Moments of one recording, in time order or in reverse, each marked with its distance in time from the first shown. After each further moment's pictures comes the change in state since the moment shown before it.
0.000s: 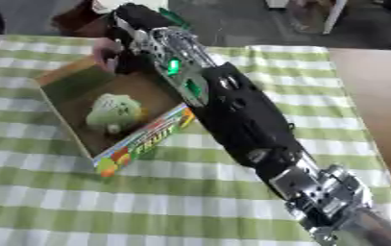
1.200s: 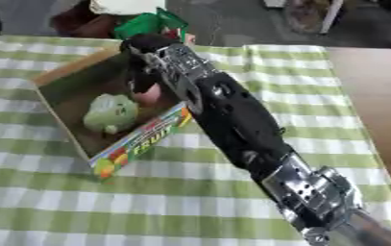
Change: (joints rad) left arm 0.001 0.000 0.000 0.000 0.000 0.000 -0.001; right arm 0.000 0.031 -0.037 0.104 0.145 -0.070 0.136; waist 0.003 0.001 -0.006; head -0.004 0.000
